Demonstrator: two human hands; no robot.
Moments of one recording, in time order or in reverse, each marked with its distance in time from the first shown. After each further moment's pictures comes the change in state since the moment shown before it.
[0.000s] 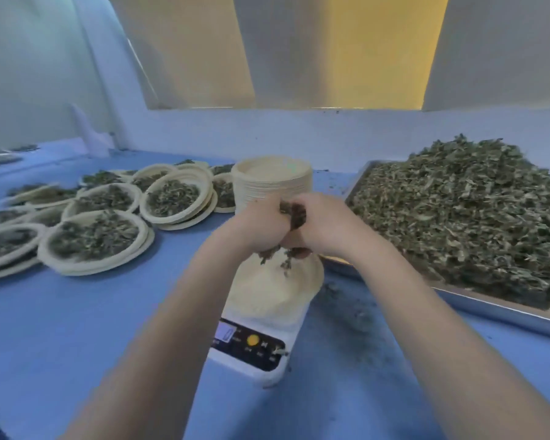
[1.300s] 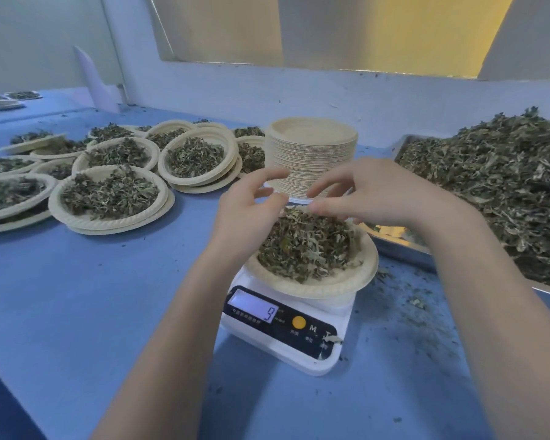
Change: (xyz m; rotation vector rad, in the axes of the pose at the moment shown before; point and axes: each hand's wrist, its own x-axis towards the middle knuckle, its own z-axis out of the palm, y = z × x) left_hand -0.005 -0.099 0.004 -0.587 0.360 0.127; right_hand 0.016 -0.008 0.009 -0.195 -0.116 -0.007
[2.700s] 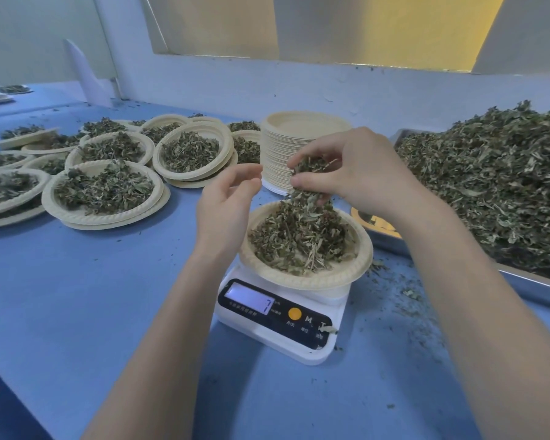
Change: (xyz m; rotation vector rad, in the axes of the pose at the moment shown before) left_hand -0.002 -0.011 -0.006 -0.113 0.188 0.002; right_hand -0.006 -0.022 0.009 0.230 0.269 -0.107
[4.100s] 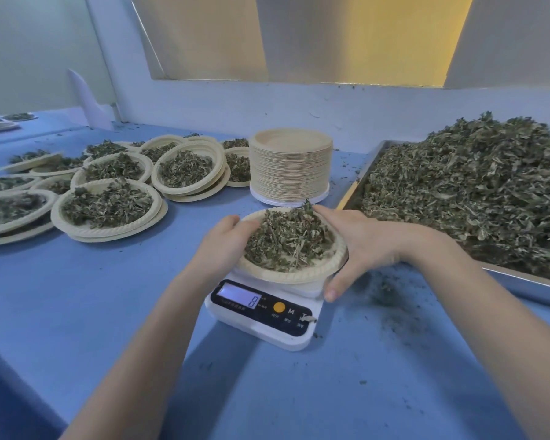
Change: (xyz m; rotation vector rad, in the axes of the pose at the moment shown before) left_hand -0.017 -0.009 -0.006 0.322 -0.237 -0.333; right_hand -0.030 0.065 -0.012 -0.370 -0.651 0.129
